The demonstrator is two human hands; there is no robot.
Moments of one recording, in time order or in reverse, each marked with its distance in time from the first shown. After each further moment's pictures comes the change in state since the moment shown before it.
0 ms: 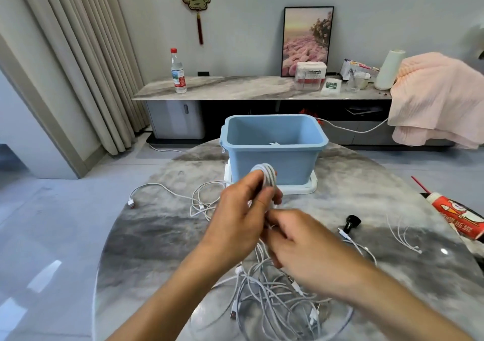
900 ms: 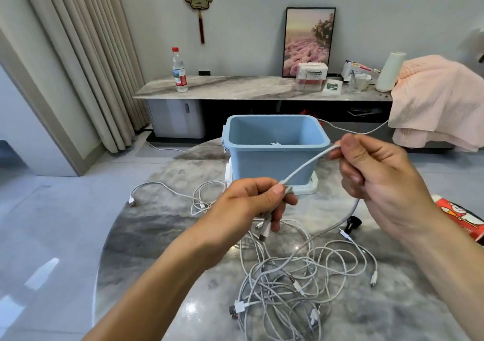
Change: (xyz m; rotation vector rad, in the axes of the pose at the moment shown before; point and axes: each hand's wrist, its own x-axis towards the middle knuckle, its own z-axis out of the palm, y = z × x) left_hand 0.008 0.026 -0.020 -0.455 -0.314 -0.375; right_hand 0.023 0.038 -0.073 0.847 0.432 -0.233
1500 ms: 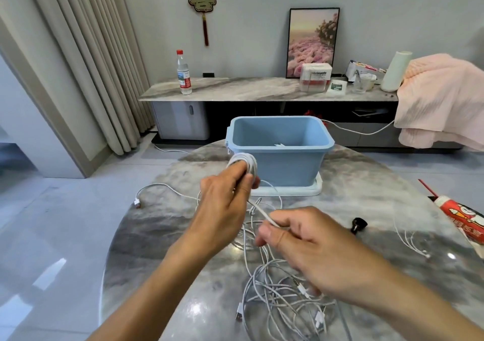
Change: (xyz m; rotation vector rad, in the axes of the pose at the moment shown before) left_hand 0.010 -0.029 -0.027 0.663 0.418 0.313; right_hand -0.059 0.008 0.064 -0.588 -0.507 0.184
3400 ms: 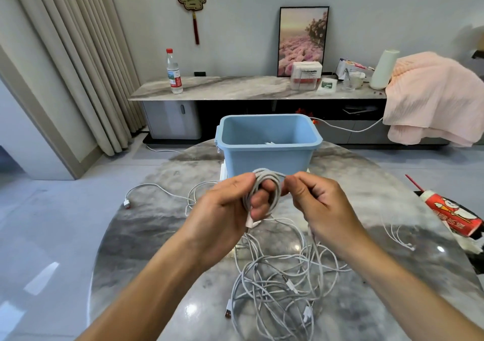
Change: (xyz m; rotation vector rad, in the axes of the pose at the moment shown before) left_hand -0.006 0.040 0.008 -1.210 -0.380 -0.394; right_hand 0.030 0.061 -0.028 0.164 0.447 -0.246
